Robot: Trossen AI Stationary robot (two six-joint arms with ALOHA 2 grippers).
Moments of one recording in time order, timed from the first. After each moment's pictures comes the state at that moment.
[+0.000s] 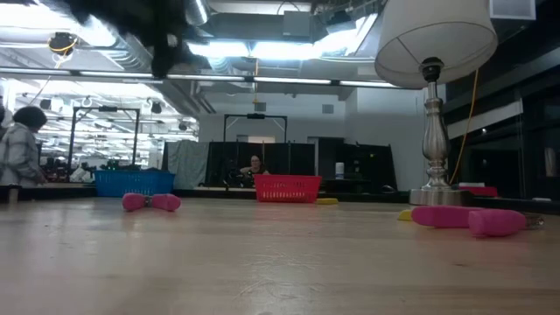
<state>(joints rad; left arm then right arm) 0.42 0.83 0.73 -0.25 0.27 -0.36 0.61 2.06 2.20 -1.57 0.69 1.59</state>
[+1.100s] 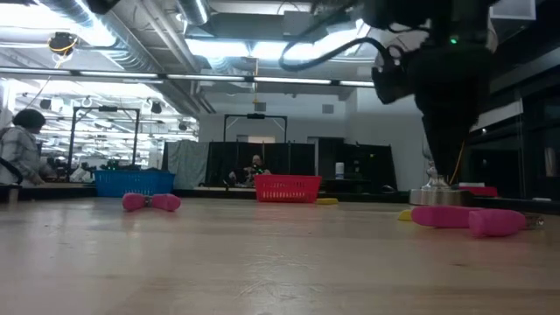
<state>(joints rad) -0.57 0.71 0.73 -0.25 -0.61 -0.67 0.25 1.63 1.04 -0.84 0.04 0.78</state>
